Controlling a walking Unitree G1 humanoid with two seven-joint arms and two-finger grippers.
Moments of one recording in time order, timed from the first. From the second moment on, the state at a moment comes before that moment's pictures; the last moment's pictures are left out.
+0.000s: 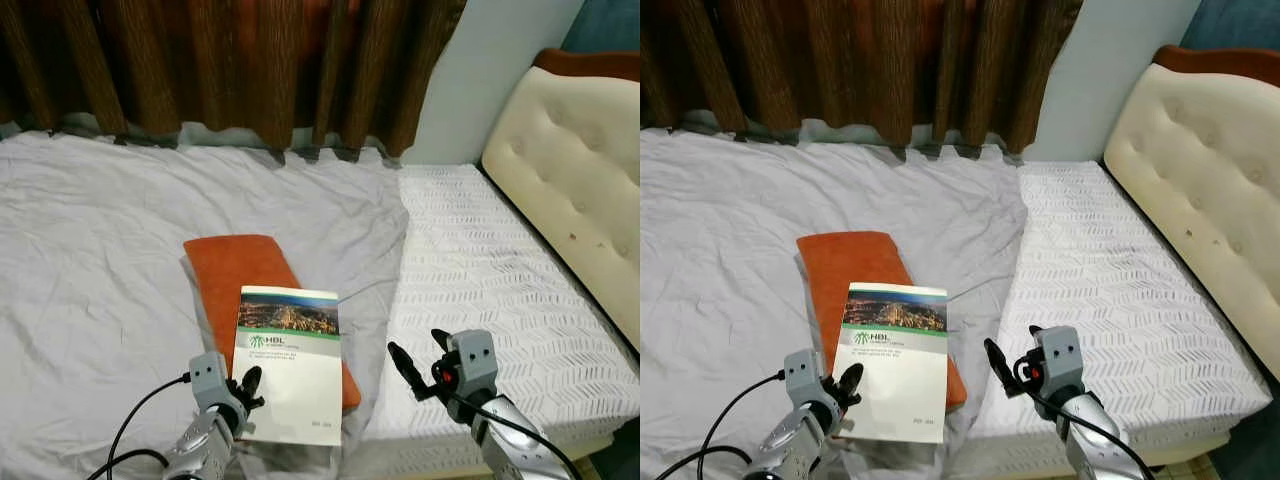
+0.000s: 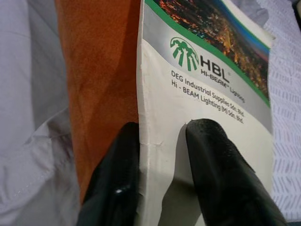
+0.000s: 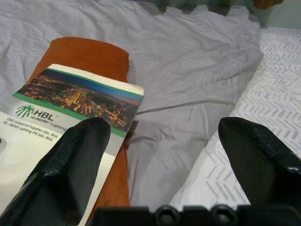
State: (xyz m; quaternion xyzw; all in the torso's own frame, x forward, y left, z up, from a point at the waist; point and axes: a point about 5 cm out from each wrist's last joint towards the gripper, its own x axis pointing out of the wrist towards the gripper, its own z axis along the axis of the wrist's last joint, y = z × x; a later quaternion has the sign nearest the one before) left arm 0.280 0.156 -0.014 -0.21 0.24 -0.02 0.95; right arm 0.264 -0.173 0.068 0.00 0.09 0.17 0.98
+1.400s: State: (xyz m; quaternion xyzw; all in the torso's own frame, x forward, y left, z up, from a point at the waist) left arm 0.305 0.157 0.101 0.02 0.00 -0.09 1.00; right arm 0.291 -0.176 0.069 0.02 0.03 0.10 0.99
